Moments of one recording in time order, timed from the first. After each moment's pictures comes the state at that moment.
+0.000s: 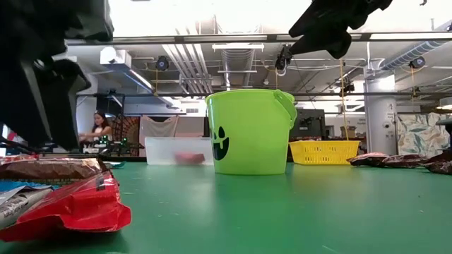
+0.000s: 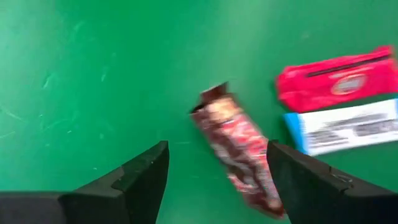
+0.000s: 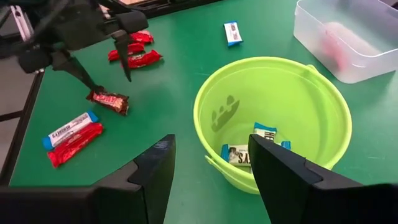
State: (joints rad) left arm -0.68 1.69 1.00 -0.53 -0.33 -0.92; right arm 0.32 1.26 0.84 -0.18 0.37 0.43
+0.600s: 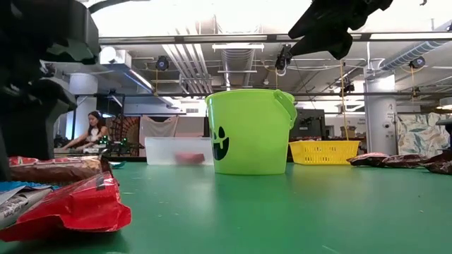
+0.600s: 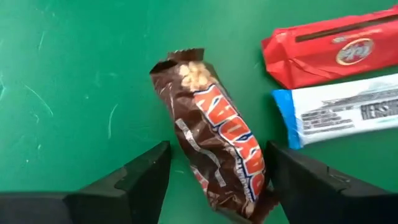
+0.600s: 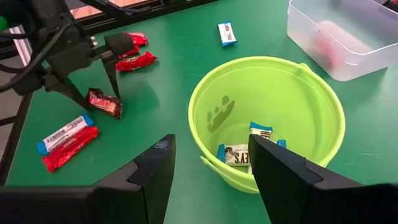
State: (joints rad) left arm -0.72 1.80 1.01 -0.46 -0.32 -0.97; right arm 0.32 1.26 0.84 -0.19 0.39 0.45
